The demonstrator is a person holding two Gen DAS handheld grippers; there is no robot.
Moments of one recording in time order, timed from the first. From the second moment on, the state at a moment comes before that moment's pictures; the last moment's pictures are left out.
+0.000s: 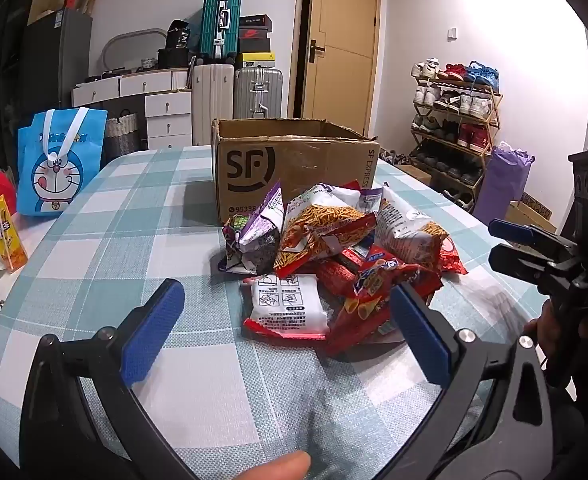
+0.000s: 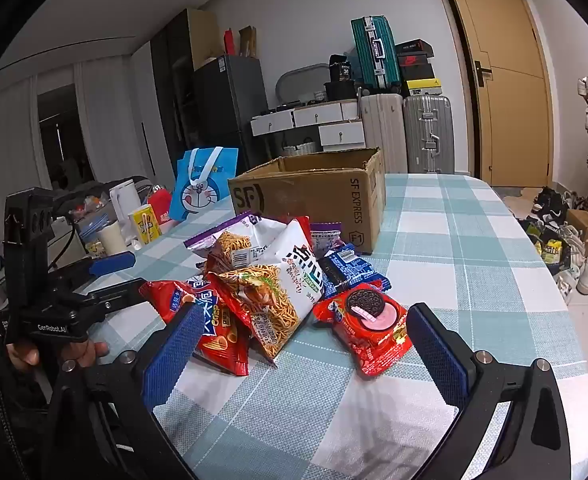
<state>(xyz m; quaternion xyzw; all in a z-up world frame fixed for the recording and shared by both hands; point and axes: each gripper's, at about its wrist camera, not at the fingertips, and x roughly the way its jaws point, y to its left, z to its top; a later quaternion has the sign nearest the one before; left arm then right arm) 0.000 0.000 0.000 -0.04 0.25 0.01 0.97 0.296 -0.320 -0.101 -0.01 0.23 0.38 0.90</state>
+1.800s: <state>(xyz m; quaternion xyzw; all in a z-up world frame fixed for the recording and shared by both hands) 0.000 0.000 0.000 -0.04 0.25 0.01 0.97 0.296 -0.320 -0.100 -0.01 0.23 0.38 0.89</state>
